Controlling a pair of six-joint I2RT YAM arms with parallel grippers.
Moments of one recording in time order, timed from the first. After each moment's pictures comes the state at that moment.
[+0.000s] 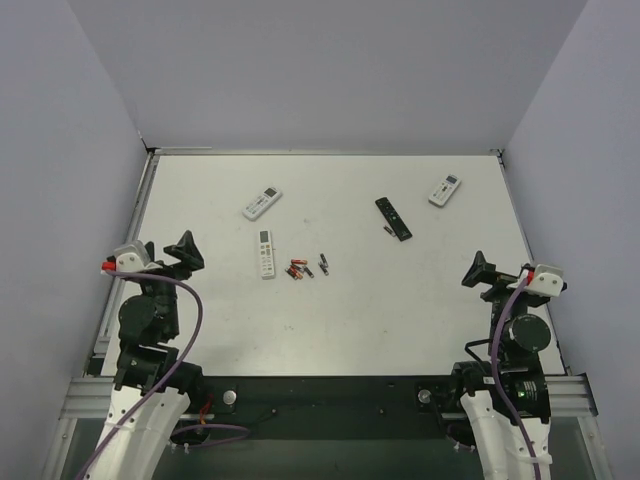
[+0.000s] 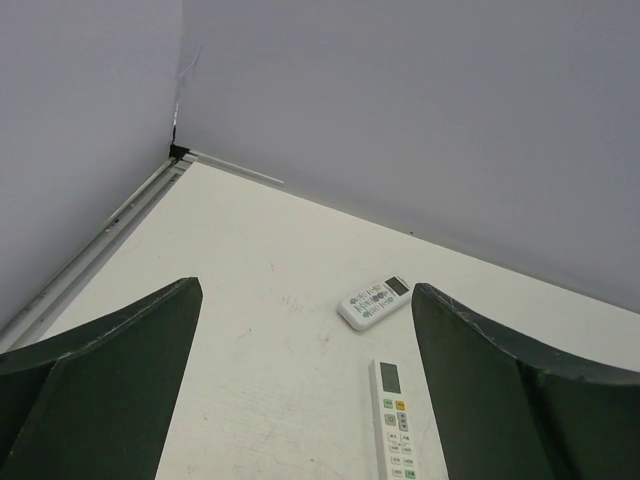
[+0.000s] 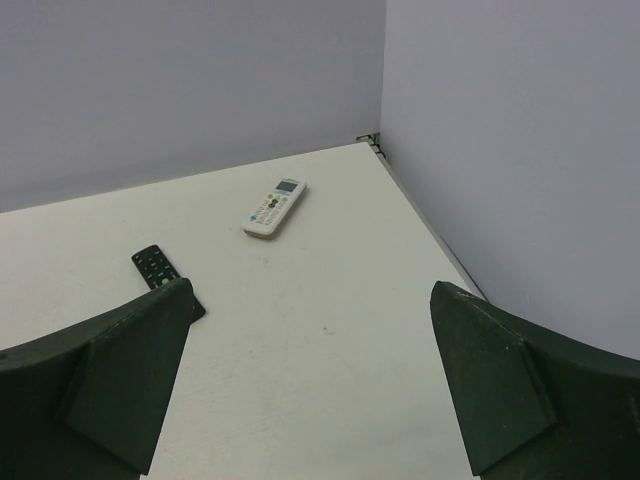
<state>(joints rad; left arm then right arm) -0.23 0.29 0.43 0.06 -0.43 -0.25 0.06 0.11 0.46 -0.25 0.31 0.03</state>
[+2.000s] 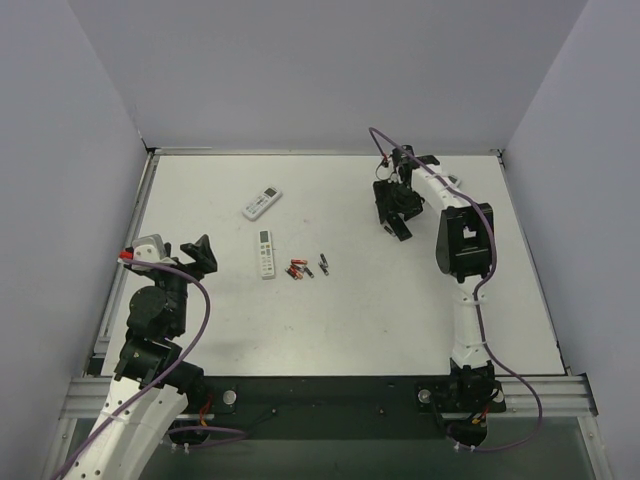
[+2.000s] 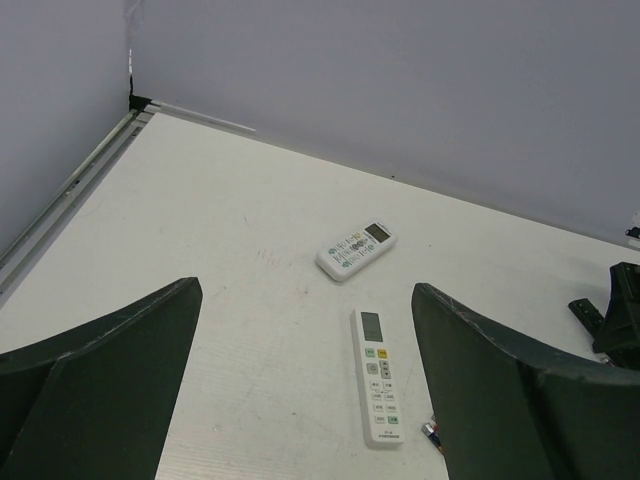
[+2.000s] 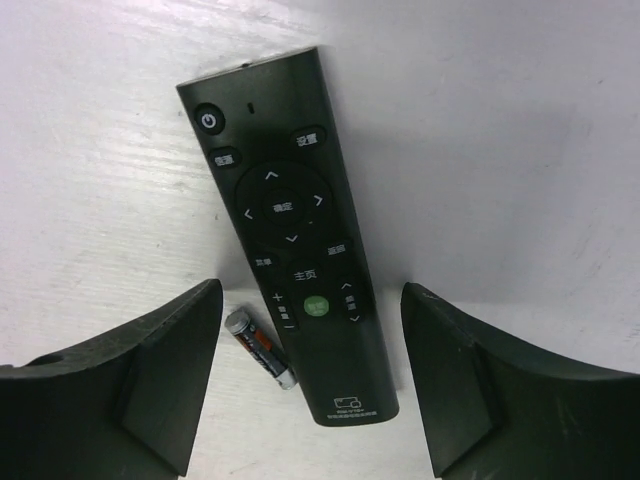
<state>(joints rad) -0.34 0.36 0.45 -0.01 -0.45 -0.27 0.20 2.35 1.96 -0.85 -0.02 0.02</state>
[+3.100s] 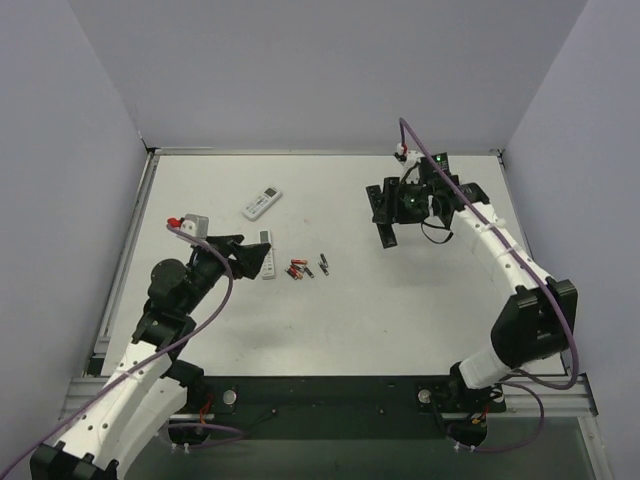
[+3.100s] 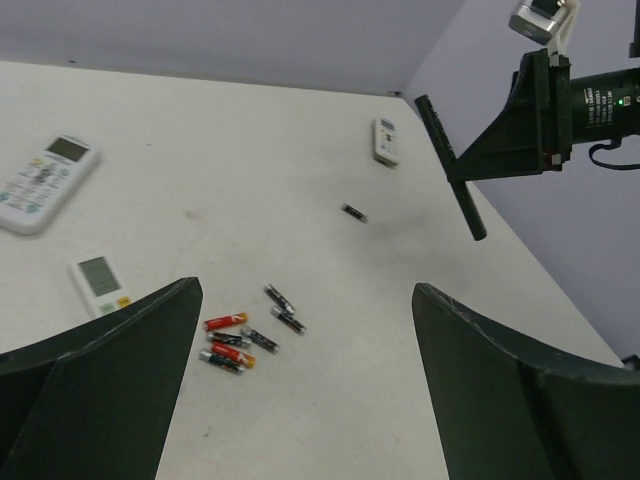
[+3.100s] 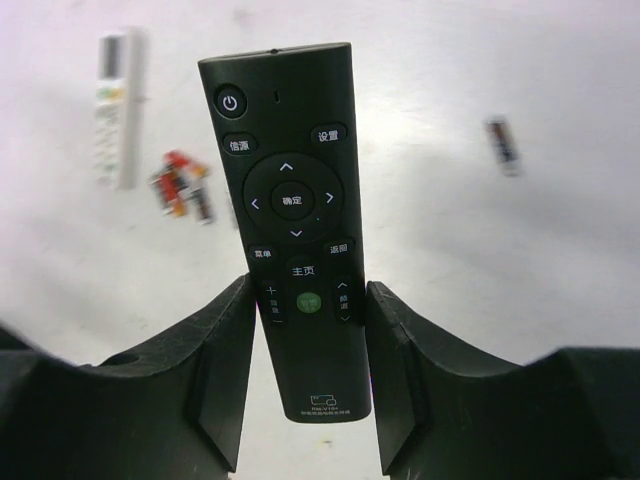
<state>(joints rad) -0.35 0.60 0.46 0.16 0.12 -0.46 0.25 1.60 1.39 -0.65 -0.26 0.16</state>
